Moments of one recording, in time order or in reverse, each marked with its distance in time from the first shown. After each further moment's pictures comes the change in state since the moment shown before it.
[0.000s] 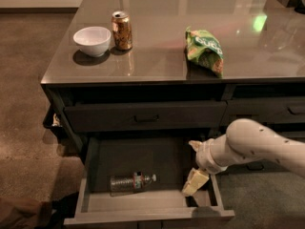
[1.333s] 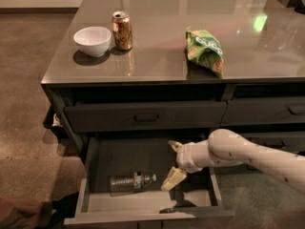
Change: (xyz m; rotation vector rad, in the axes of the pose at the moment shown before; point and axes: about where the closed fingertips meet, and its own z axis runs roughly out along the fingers) arm -0.030 -0.022 0.094 -0.016 -0.230 -0.057
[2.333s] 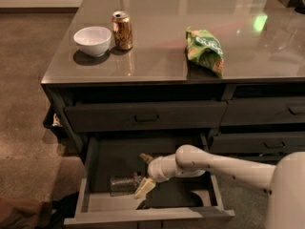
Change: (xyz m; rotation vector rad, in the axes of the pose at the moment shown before) arm -0.003 0.015 0.163 -0.116 -0.183 -0.005
